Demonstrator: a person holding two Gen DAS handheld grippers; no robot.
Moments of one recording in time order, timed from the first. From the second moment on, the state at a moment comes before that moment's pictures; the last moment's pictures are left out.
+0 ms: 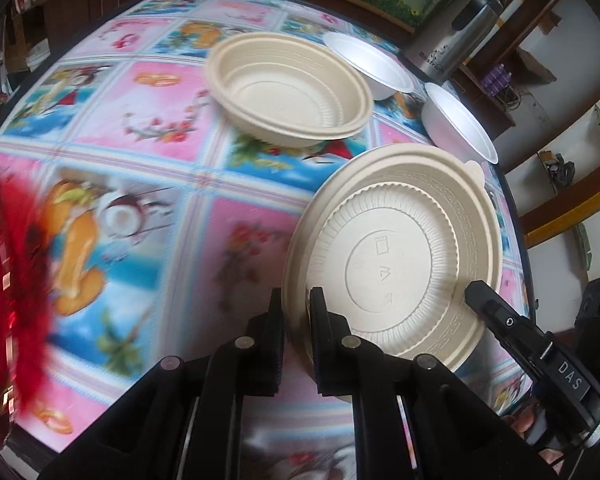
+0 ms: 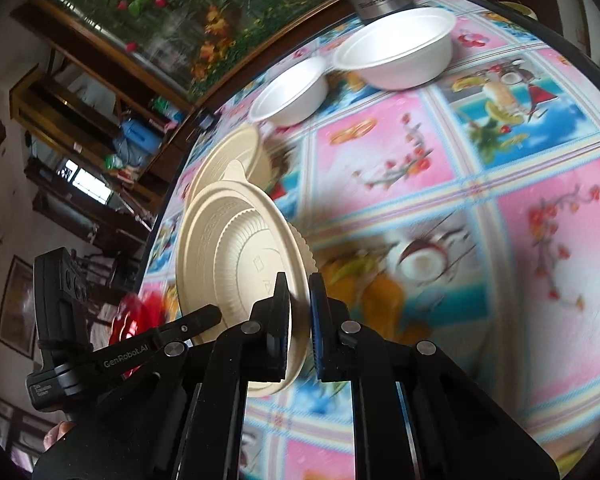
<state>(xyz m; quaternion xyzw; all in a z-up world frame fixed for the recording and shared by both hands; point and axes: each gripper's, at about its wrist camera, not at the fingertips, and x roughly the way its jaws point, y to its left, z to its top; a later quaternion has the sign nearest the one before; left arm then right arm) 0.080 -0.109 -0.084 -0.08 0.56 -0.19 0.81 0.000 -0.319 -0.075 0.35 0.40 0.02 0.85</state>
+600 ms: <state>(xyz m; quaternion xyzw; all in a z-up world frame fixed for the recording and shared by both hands) 0.048 0.070 -0.022 -0.12 0.47 -0.07 0.87 0.052 -0.152 -0.023 0.26 0.41 0.16 0.86</state>
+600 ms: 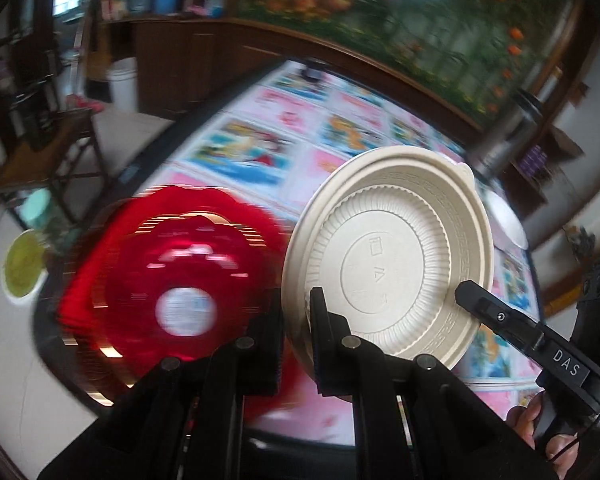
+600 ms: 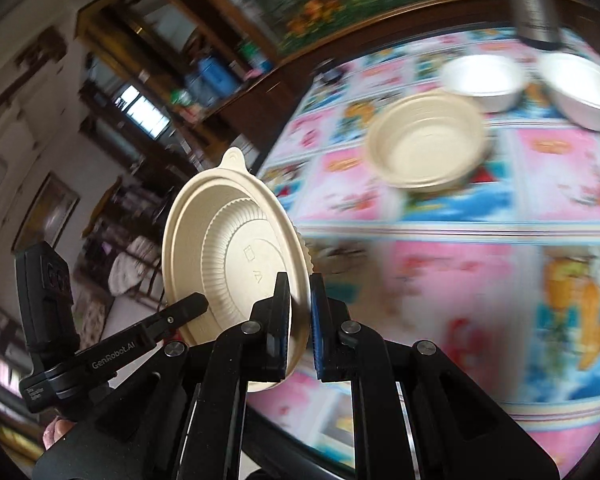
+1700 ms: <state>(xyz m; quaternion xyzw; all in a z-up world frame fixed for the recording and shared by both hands) 0.053 0.150 -0.074 -0.11 0.52 0.02 0.85 0.102 -0.019 -0.080 0.17 0.49 0.19 0.83</state>
